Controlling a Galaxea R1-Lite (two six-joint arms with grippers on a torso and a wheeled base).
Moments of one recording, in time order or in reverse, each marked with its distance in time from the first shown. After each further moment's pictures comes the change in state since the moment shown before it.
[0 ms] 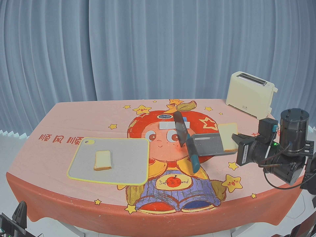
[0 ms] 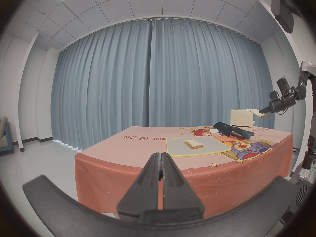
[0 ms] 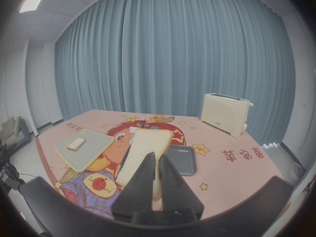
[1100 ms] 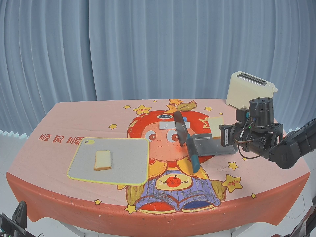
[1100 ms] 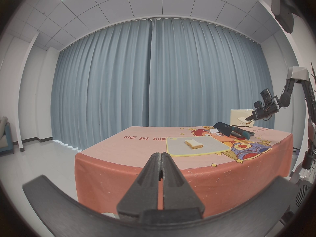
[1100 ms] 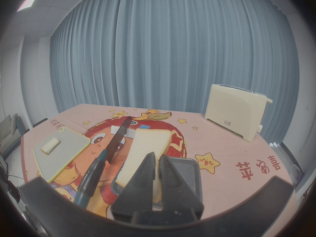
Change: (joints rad) left arm 0.000 0.000 0.000 0.000 0.000 0.000; right arm -0.214 0.339 -0.231 -0.053 0.186 -0.072
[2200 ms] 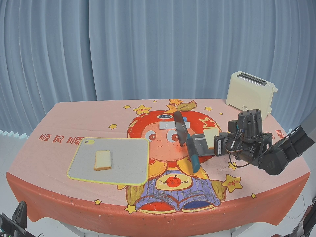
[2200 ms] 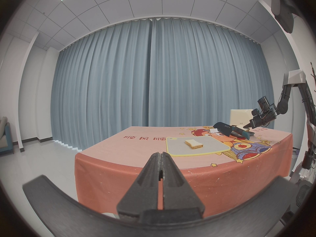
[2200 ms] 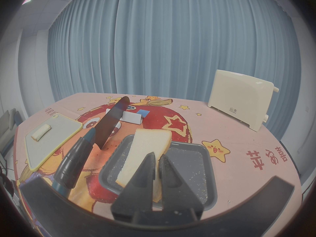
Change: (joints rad) left arm 0.000 0.000 0.000 0.000 -0.001 0.001; right arm 0.009 0.113 0.022 -0.064 -0.016 -0.001
